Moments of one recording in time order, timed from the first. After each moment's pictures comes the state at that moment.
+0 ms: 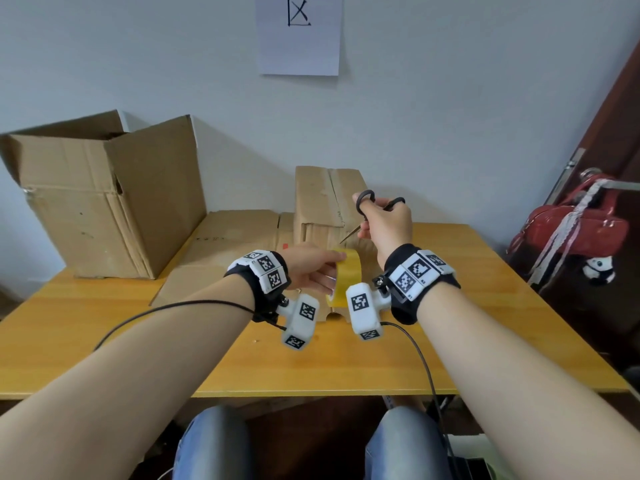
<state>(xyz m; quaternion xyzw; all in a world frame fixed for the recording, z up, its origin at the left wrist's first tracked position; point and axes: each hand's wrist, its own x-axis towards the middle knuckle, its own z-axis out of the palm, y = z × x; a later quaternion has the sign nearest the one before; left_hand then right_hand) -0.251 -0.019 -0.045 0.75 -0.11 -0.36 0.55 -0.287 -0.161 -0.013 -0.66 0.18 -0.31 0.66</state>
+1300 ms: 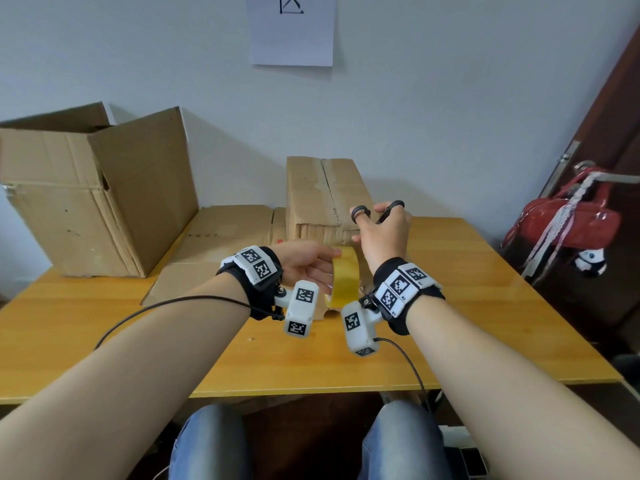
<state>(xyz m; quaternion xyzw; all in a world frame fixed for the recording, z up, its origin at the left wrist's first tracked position) -0.248 -0.019 -0.040 0.70 -0.08 -0.42 0.58 -0.289 -0.161 -0.042 -0.72 0.21 -0.36 0.56</state>
